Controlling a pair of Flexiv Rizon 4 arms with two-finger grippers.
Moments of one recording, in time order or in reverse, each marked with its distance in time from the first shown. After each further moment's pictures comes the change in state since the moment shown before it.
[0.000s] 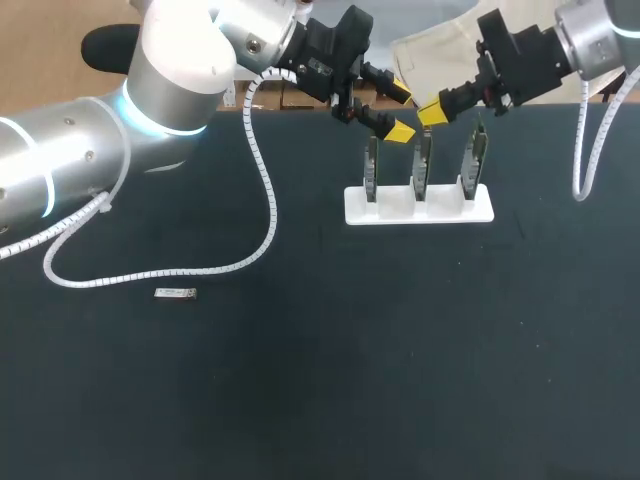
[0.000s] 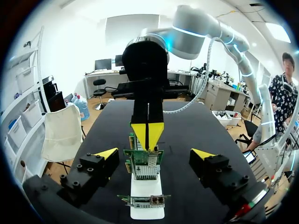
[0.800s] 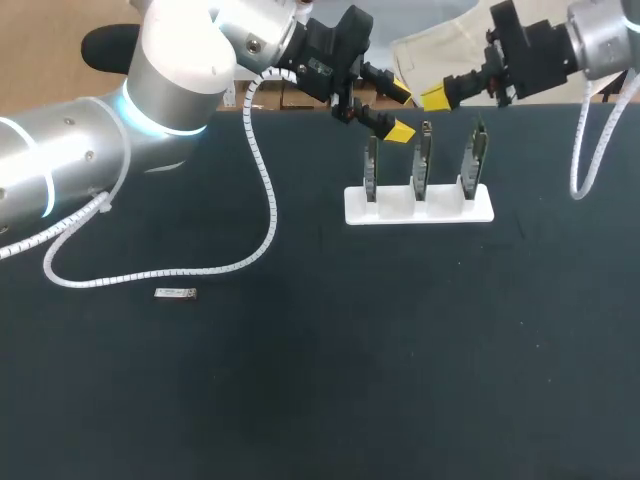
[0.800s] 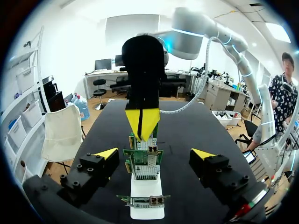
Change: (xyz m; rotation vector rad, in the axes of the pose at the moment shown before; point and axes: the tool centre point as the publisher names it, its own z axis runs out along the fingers) left arm 0.000 0.000 0.000 0.000 0.000 0.000; right arm -0.022 -0.006 -0.015 0.025 -0.117 -0.003
